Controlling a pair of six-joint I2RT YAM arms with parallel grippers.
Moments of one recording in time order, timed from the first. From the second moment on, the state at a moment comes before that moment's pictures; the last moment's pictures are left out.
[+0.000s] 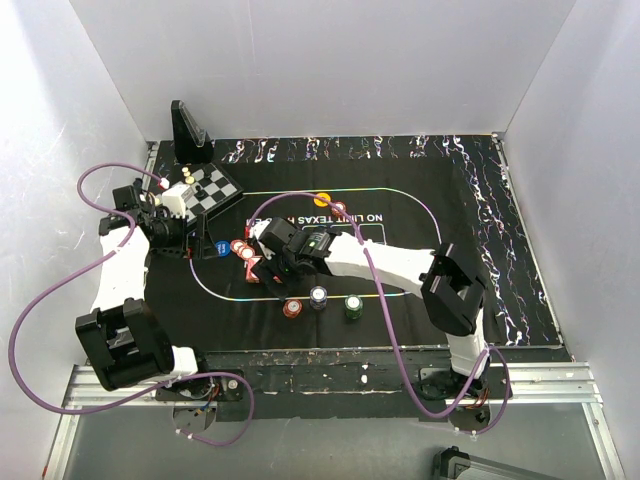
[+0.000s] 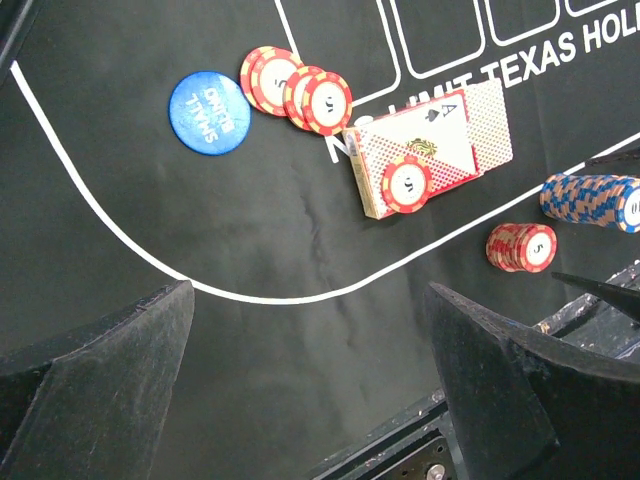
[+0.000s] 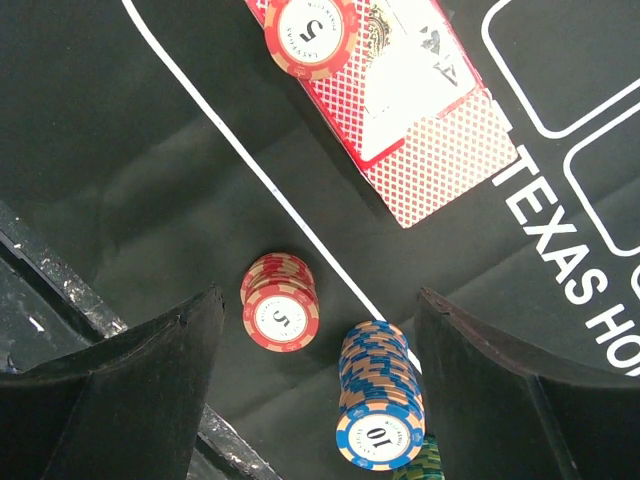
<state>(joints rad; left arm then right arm) 0.31 1.35 1.08 -0.89 0.63 0.43 1.13 1.94 1.59 -0.65 0.03 0.16</state>
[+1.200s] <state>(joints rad) 0.29 1.37 1.07 -0.84 0.59 0.38 1.16 2.06 1.52 -0.62 -0.09 0.19</state>
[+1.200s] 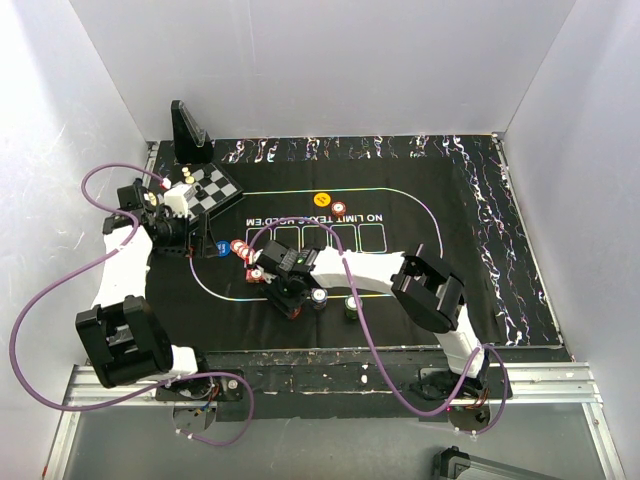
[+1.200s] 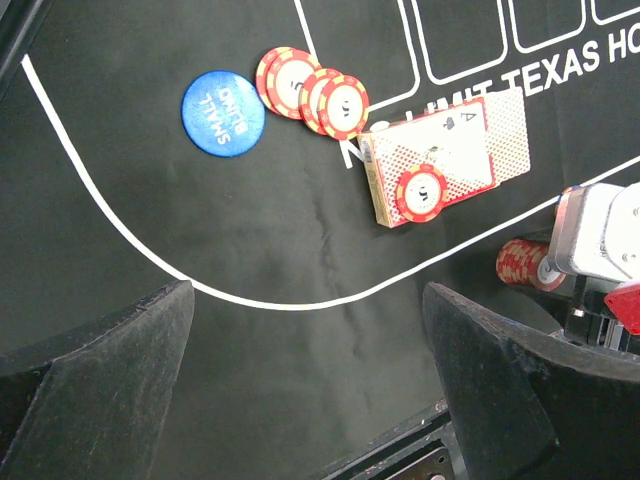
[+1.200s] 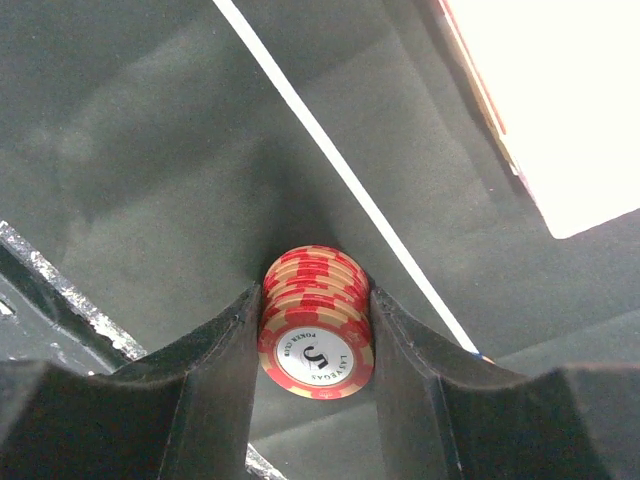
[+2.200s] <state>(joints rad) -0.13 1.58 1.06 -0.63 0.46 0.31 0.74 1.53 1.16 -0.74 0.13 0.36</state>
